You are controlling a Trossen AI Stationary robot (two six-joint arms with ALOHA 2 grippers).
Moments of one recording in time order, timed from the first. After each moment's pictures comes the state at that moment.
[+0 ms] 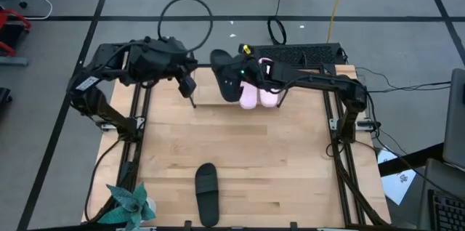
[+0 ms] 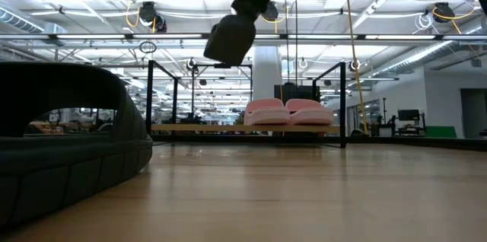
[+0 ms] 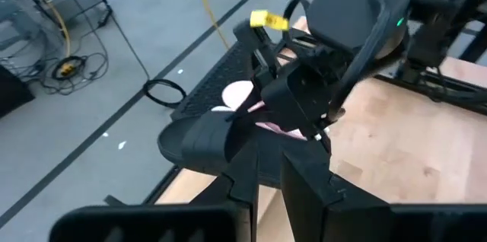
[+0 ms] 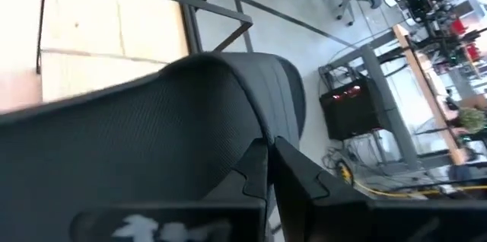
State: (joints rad) left arm 0.06 1.52 2.22 -1.32 -0.46 -0.27; right arm -0.23 1.83 1.74 -0.50 0.51 -0.49
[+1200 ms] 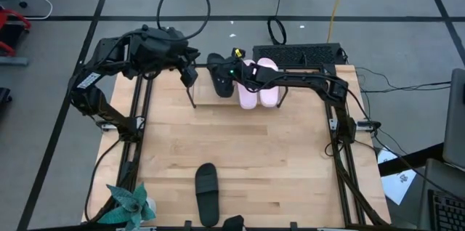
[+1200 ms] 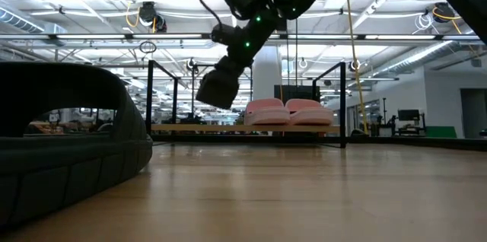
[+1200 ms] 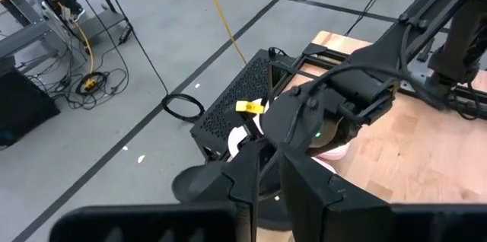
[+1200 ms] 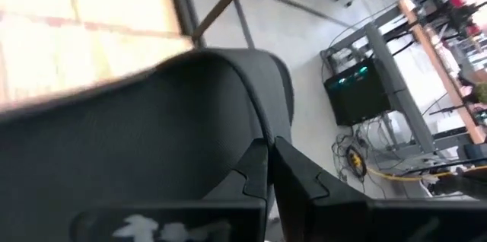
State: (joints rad) left arm 0.15 1.53 2.22 -1.25 -0.45 -0.16; right arm -0.34 2.04 1.62 -0.16 0.47 -0.50
